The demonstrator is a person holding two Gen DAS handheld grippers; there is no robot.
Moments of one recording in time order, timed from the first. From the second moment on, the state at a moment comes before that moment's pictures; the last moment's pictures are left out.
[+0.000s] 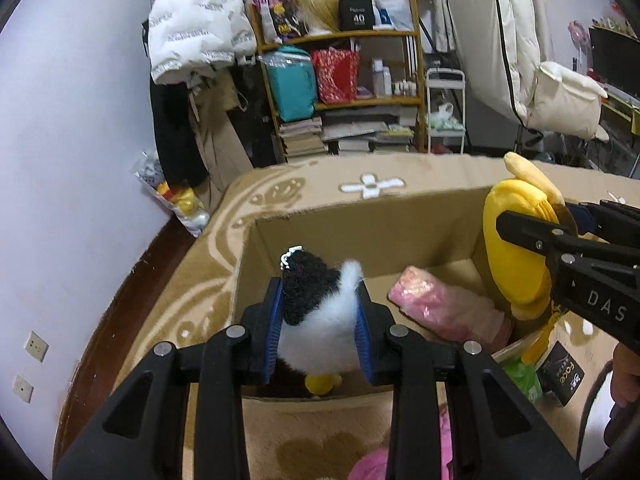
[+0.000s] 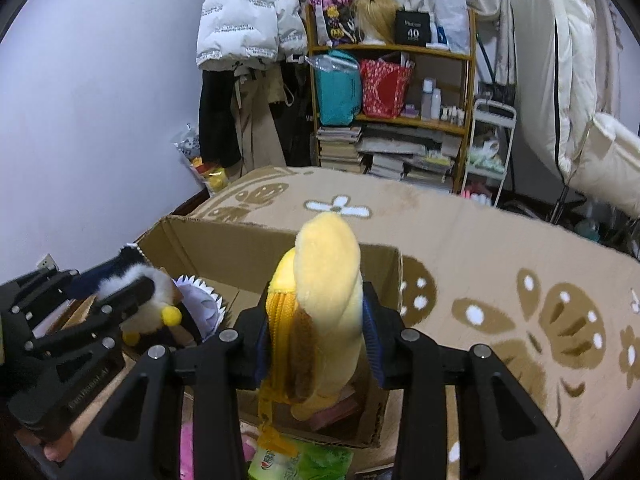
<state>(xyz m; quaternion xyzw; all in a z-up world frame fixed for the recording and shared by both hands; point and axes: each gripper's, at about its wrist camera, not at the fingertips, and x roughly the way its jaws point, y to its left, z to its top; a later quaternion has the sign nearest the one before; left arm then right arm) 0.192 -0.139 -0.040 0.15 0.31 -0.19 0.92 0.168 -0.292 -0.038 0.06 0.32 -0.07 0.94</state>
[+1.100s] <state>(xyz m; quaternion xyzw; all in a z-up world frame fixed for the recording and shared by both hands) 0.173 -0.123 -0.025 0.14 0.30 -0.17 0.93 0.143 -0.300 -0.026 0.10 0.35 -0.06 0.93</state>
